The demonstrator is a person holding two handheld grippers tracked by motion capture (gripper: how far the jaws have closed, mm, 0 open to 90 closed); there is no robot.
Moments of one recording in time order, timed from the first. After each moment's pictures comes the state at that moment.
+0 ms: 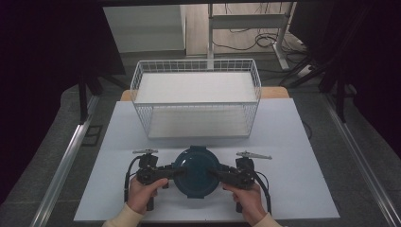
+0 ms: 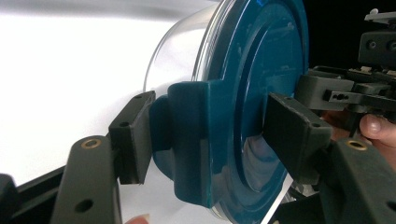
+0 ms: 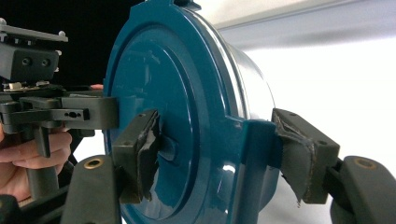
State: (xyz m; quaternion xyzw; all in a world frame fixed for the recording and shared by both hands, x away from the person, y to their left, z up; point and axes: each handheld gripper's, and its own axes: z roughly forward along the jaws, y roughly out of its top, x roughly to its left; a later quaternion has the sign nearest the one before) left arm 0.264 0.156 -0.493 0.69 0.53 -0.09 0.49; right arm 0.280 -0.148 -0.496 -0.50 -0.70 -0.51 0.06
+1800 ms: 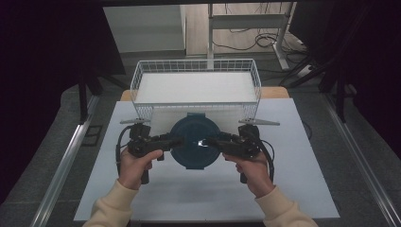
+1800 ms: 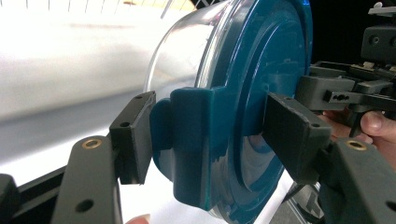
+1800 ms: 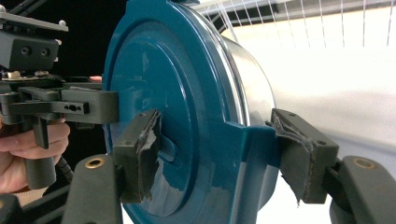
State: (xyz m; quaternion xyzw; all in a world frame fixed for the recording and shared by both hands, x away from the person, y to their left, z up) left arm 0.292 0.164 -0.388 0.69 0.49 -0.02 0.54; right arm 0.314 -0.140 -0.388 -0.43 -0.72 -0.54 0.00
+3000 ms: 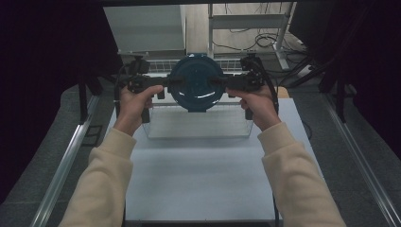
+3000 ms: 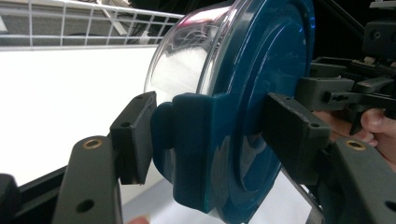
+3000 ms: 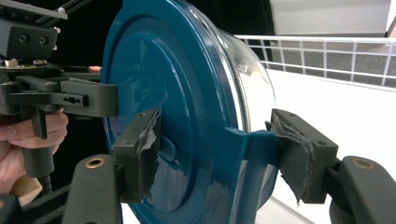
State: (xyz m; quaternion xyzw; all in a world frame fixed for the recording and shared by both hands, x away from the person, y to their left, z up) left arm 0.405 0.170 -0.288 0.68 0.47 0.01 0.56; right arm 0.428 -0.133 -0.275 -0.39 -0.74 -0.54 -0.03
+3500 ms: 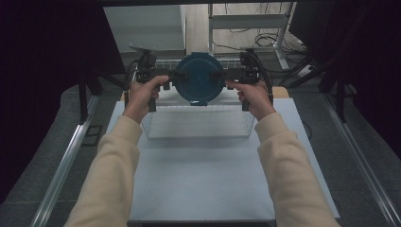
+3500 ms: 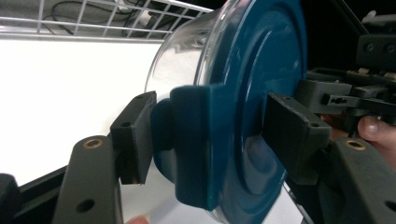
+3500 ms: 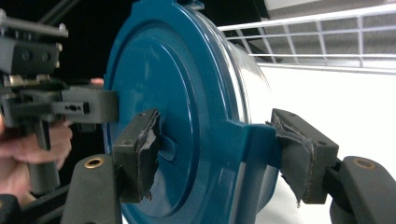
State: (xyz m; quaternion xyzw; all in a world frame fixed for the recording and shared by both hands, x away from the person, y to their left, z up) left arm 0.459 0.171 -0.310 0.66 0.52 -0.06 0.53; right arm 0.478 -0.135 -0.298 -0.47 -0.71 -0.52 0.03
